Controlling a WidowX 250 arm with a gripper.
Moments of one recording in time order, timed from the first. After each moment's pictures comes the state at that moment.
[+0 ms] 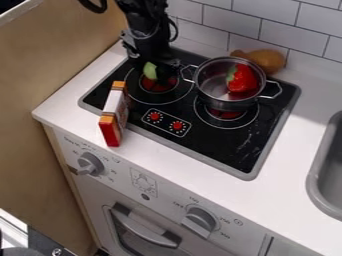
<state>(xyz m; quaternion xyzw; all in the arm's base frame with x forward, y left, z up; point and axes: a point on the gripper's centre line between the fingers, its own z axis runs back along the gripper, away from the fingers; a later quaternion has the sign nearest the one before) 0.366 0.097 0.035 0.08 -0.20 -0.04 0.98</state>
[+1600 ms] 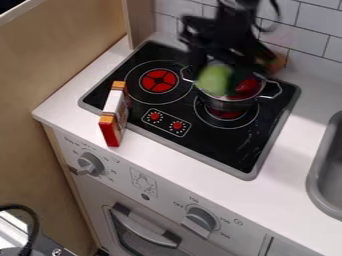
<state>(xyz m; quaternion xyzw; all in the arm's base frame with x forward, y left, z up) 0.301 -0.044 0.106 0.09 -0.07 0.01 0.99</state>
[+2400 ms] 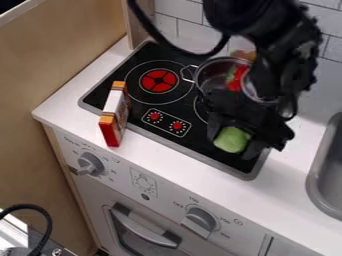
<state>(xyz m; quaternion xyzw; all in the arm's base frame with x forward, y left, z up) 0.284 -0.073 0.045 0.11 -0.11 0.01 0.99</state>
